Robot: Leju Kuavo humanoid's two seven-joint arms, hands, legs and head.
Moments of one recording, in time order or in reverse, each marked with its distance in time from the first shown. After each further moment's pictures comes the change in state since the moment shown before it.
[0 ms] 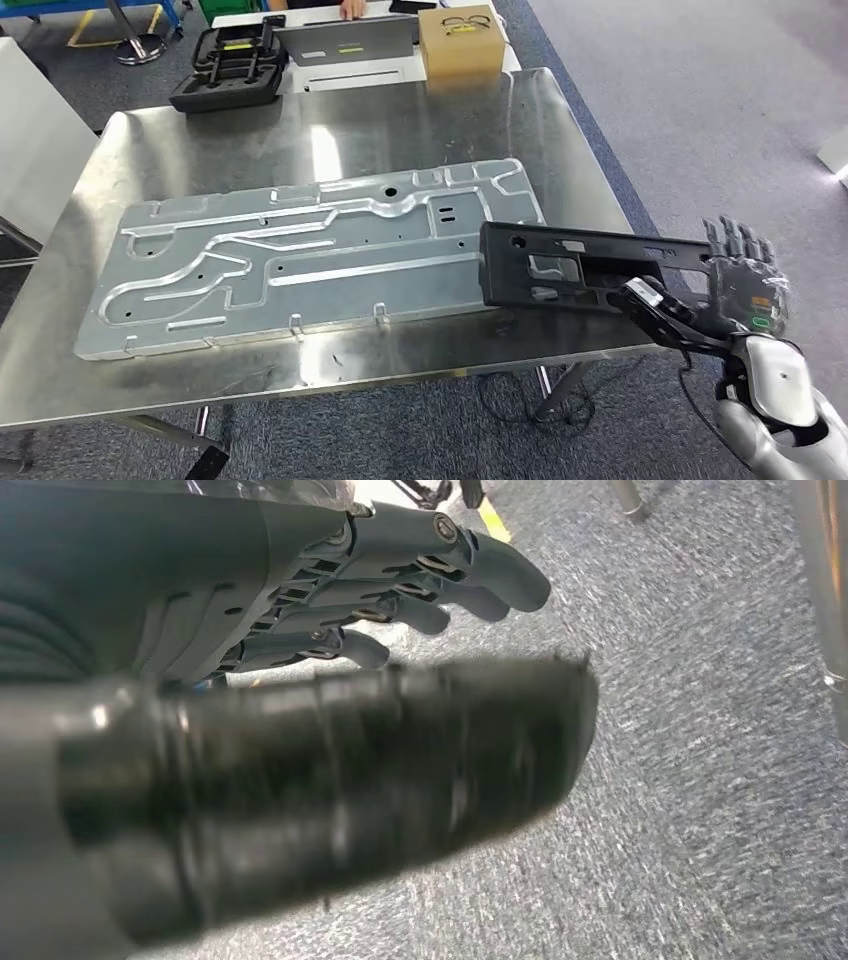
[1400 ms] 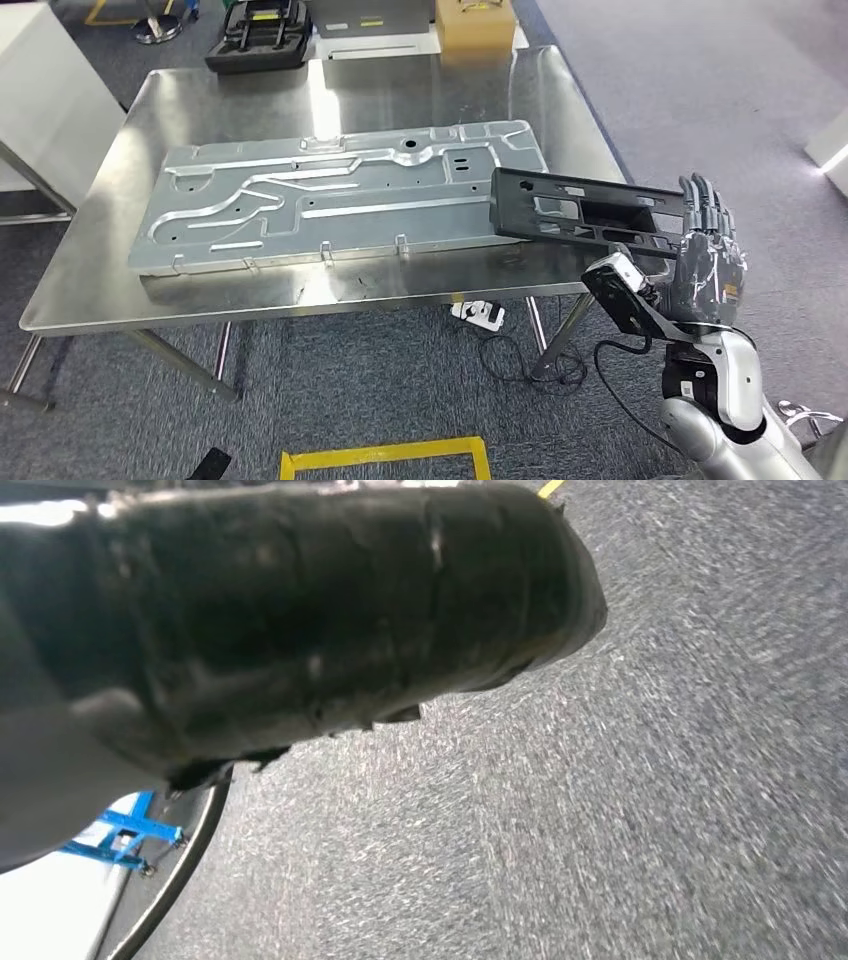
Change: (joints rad) left arm -0.003 -0.015 0.000 0.000 0.001 0.011 0.052; right arm -0.065 0.127 0.113 -0.172 -0.185 -0.291 0.005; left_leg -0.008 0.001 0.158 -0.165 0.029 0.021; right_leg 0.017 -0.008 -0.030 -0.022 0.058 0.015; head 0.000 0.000
